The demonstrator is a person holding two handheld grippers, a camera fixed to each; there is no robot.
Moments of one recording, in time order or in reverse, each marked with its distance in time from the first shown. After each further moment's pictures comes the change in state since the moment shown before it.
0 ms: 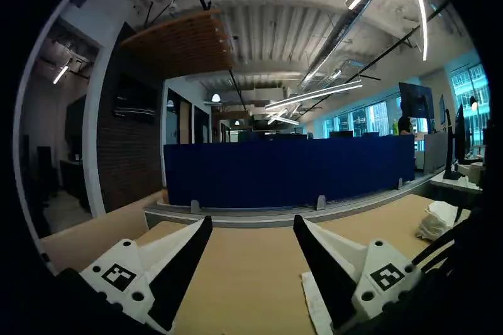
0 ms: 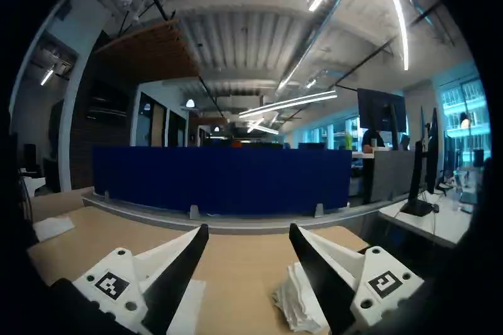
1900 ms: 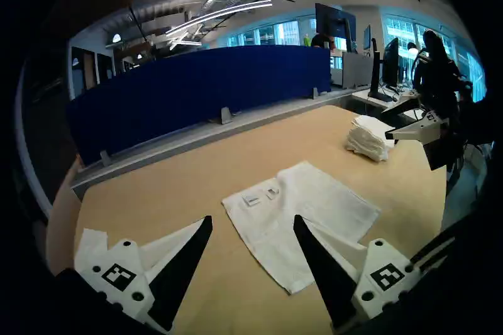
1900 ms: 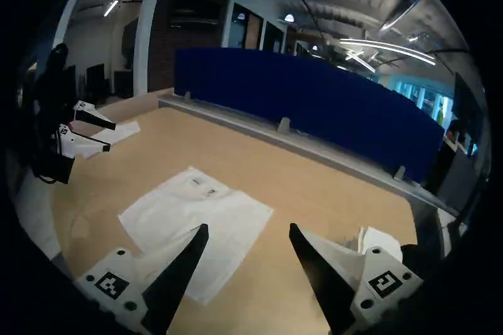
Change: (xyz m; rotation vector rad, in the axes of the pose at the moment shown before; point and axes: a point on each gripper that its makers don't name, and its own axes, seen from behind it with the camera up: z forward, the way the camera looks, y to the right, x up) left arm -0.118 0.123 -0.026 -0.541 -0.480 0.175; right arm -0.110 -0.094 -0.019 0.504 -0.527 -0.246
